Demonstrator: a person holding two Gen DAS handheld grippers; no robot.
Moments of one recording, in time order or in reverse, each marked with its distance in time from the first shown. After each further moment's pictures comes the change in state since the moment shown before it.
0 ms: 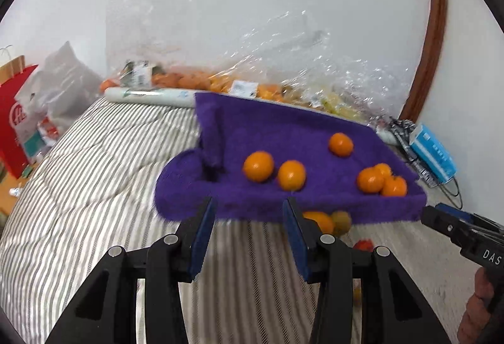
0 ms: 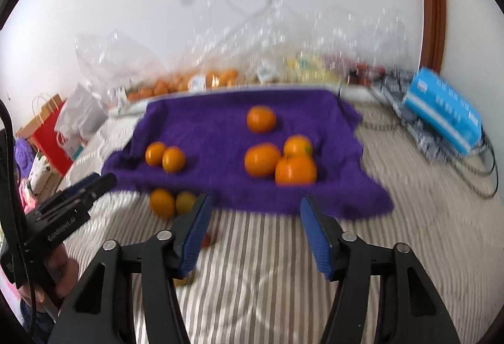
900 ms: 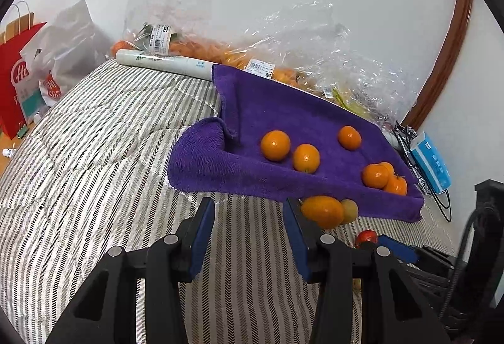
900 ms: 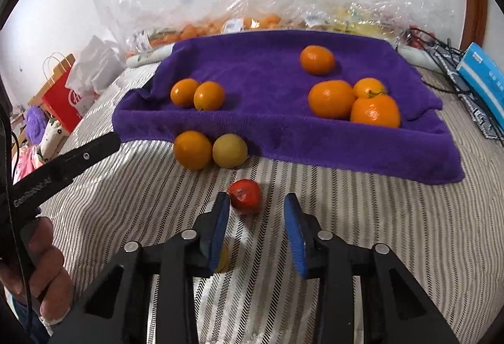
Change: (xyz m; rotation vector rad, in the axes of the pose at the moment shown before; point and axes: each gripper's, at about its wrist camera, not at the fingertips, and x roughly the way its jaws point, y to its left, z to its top) left arm 0.006 0.026 -0.007 -0.128 0.082 -0.052; right arm 0.054 0.046 -0.029 -0.072 0.151 0.082
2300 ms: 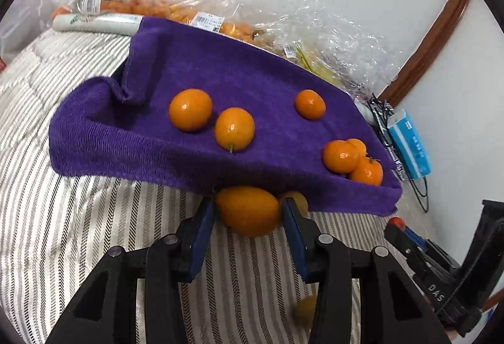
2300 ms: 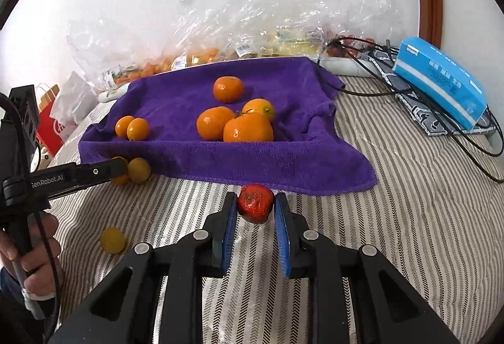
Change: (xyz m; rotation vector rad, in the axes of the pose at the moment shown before) left arm 0.061 -0.057 -0.001 -0.008 0.161 -0.135; right arm -0.035 -0.097 -0.010 0.060 -0.147 -0.059
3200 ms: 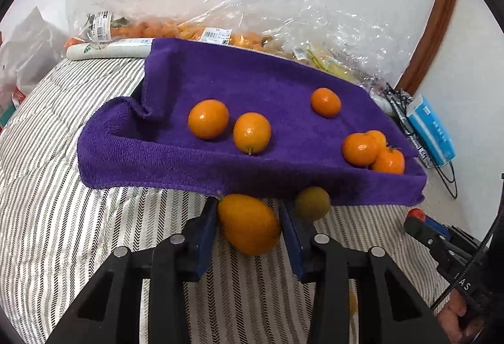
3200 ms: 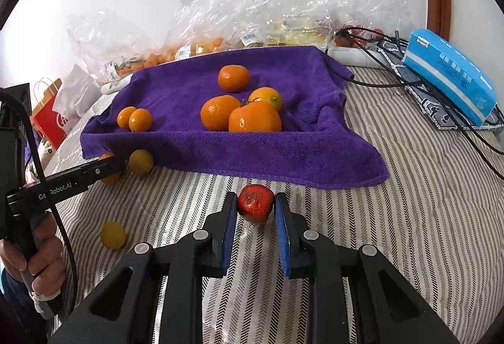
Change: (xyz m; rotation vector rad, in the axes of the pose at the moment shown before) left arm -0.007 -0.003 -0.003 0.099 -0.050 0.127; right arm 0.007 0.002 -0.001 -0.010 0.040 0.033
